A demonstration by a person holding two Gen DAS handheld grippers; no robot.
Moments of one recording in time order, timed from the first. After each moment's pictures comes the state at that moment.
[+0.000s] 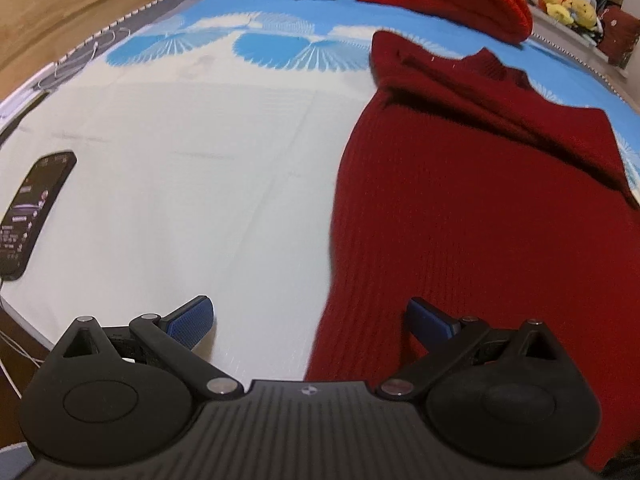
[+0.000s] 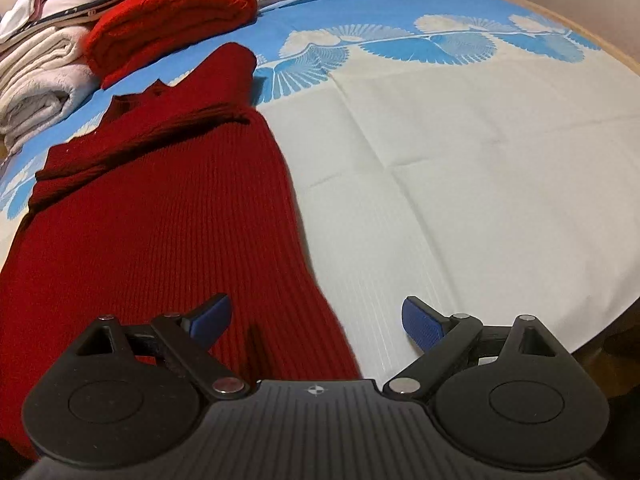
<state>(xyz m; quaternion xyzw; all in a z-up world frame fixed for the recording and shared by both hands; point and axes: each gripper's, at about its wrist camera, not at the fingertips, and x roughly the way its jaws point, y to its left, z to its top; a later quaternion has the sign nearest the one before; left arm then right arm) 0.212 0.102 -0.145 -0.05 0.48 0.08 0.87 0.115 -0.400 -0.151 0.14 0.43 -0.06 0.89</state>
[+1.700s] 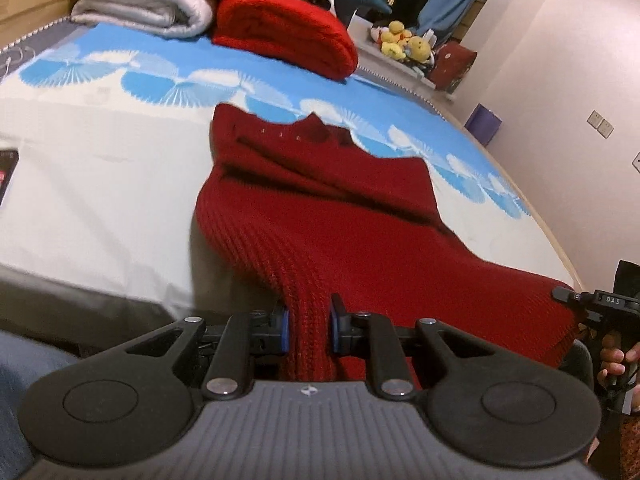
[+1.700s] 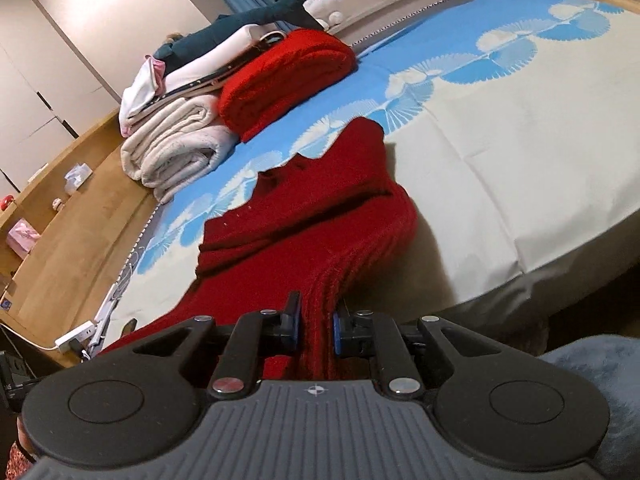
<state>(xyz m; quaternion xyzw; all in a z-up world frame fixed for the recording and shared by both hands) 0.038 0.117 -0.046 -0.14 0.39 -0.17 0.89 -0.054 -0.424 -0.054 0.29 0.34 0.11 0.89</state>
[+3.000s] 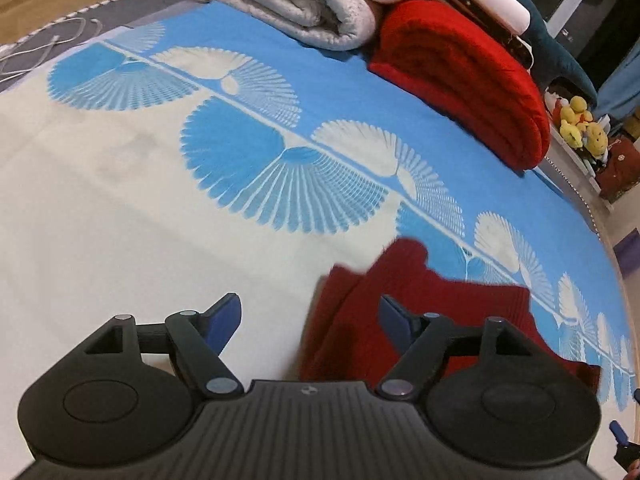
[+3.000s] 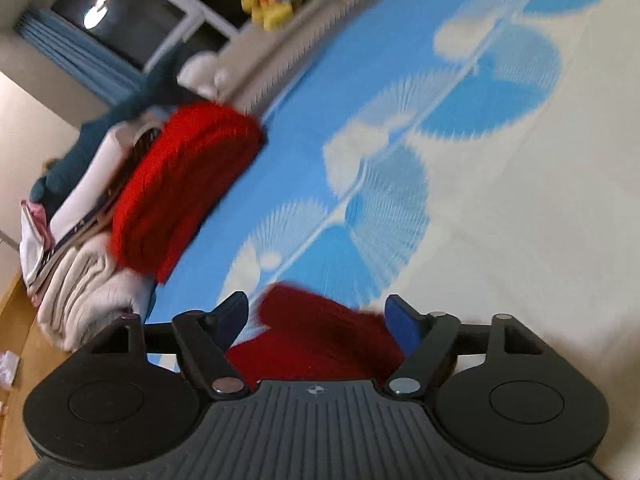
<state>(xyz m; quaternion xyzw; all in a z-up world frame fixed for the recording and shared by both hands) 0.410 0.150 -0.077 -0.23 0.43 0.06 0.87 0.285 -0.446 -0.086 0.42 0.29 -0.06 0.86</state>
